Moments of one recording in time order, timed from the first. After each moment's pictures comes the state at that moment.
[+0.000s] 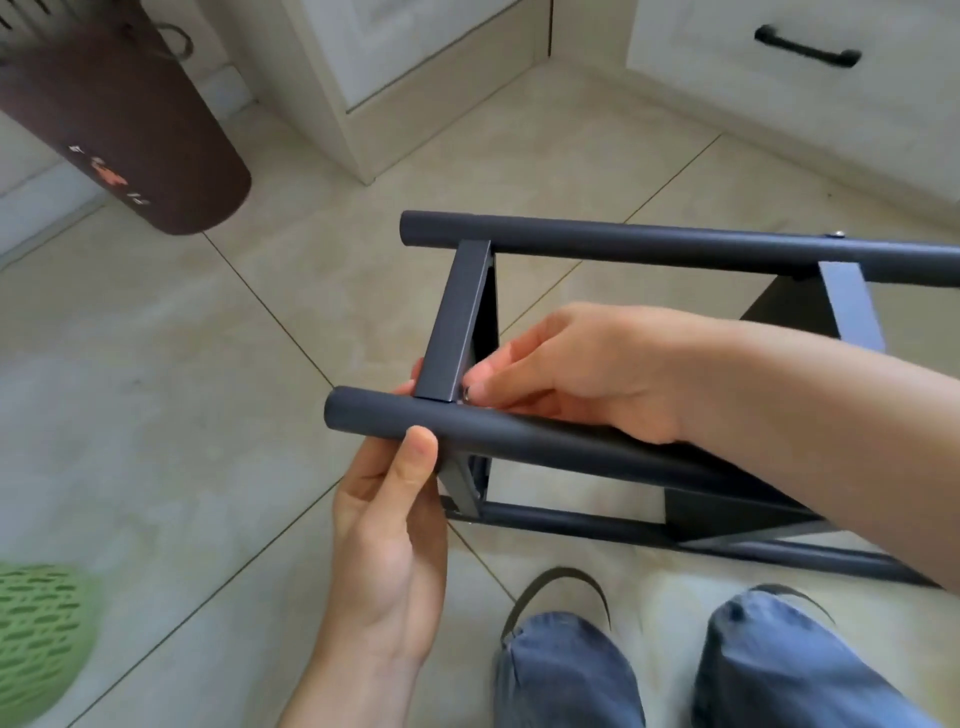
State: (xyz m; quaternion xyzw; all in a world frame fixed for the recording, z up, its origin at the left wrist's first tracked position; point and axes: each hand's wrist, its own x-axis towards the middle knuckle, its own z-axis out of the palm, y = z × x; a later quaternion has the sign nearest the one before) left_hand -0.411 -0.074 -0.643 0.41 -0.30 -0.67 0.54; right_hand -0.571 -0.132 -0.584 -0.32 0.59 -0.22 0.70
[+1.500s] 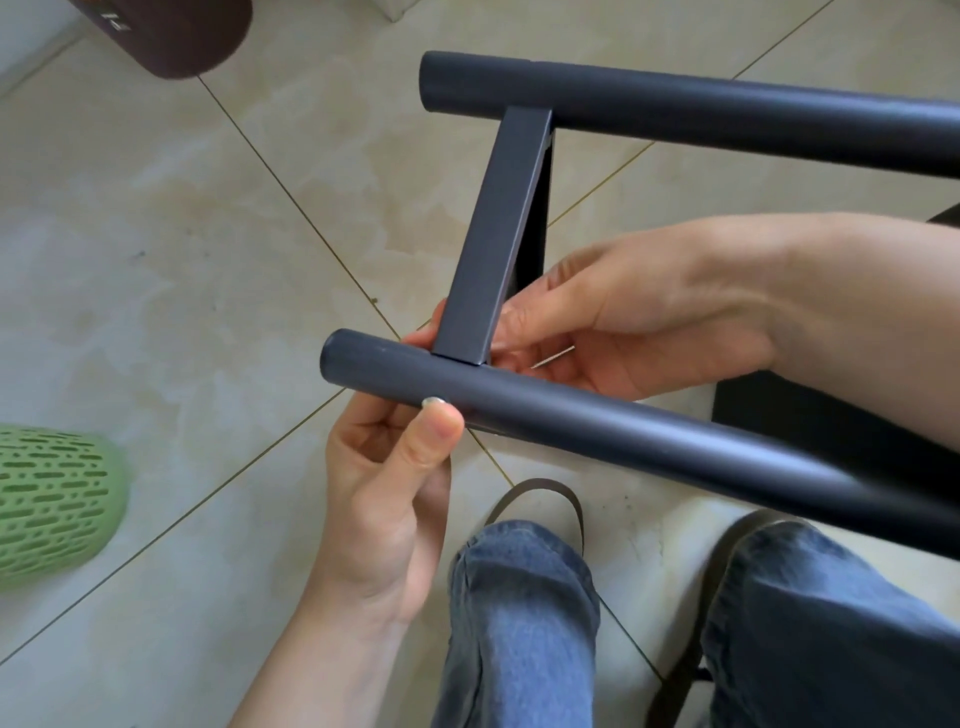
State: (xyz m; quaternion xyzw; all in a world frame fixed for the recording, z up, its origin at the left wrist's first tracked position) left_hand -0.382 -0.058 -0.664 0.41 -0.29 -0.68 0.54; right_hand -0.554 -0.140 -0.620 -0.26 0.45 -0.09 0.85
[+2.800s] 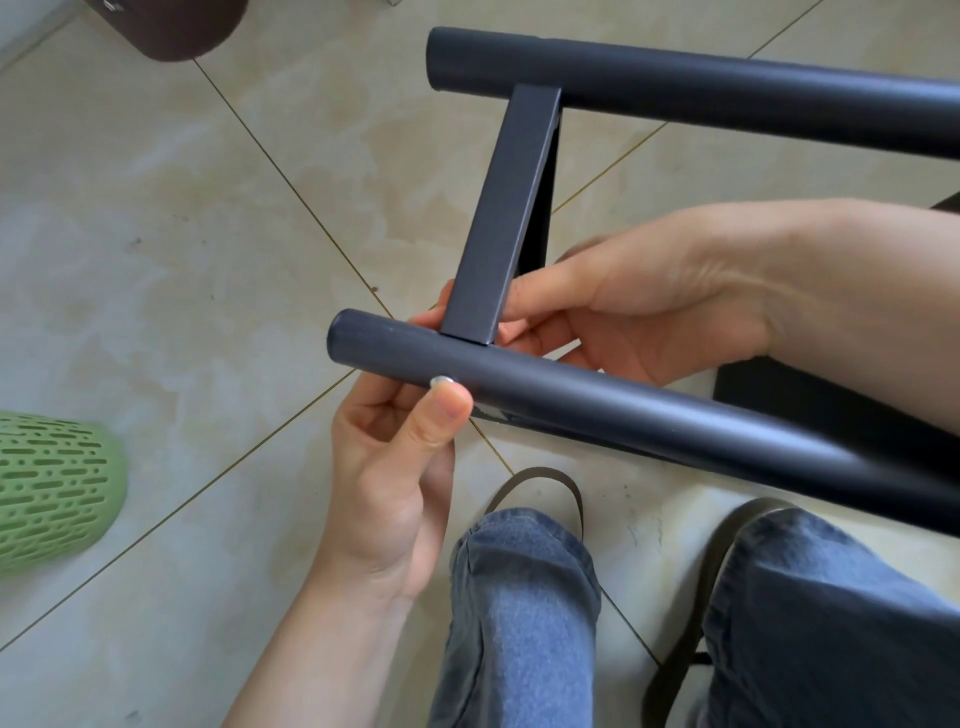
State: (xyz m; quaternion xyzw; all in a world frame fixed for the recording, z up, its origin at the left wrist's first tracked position) left_hand -0.385 -0.061 -0.662 0.40 -0.28 -0.68 0.54; right_hand -0.554 -0.144 -0.623 -0.30 0.45 -0.02 0.84
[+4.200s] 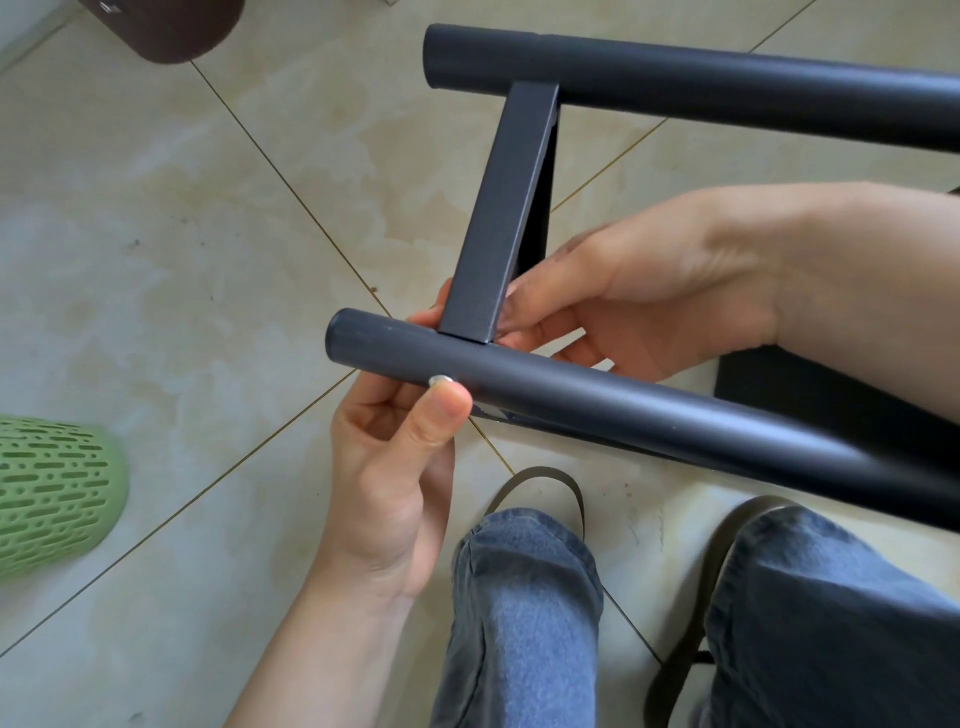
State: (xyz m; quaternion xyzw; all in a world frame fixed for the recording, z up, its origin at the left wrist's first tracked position) left_hand -0.385 -0.062 -0.665 0.42 -0.28 -0.68 0.54; right_hand -0.560 -0.147 -0.622 -0.33 0.47 -0.02 0.82
